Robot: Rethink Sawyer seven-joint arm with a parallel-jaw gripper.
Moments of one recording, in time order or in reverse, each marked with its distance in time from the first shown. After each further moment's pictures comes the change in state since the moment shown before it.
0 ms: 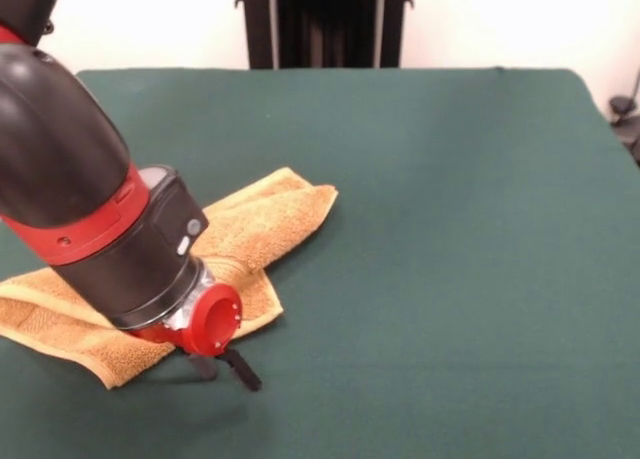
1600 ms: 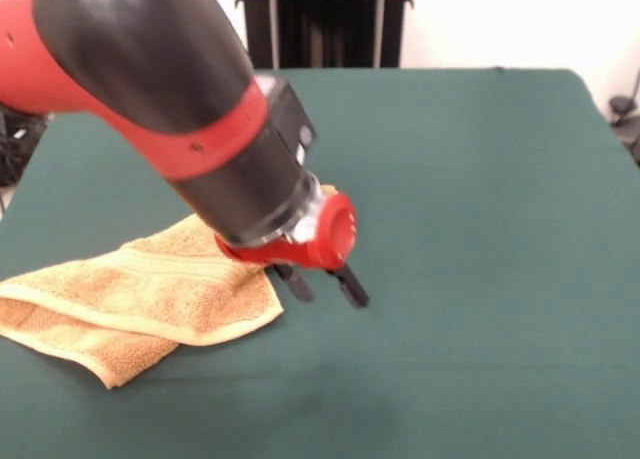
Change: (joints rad) arm 0.069 -0.228 -0.018 0.314 0.035 -0.014 0.000
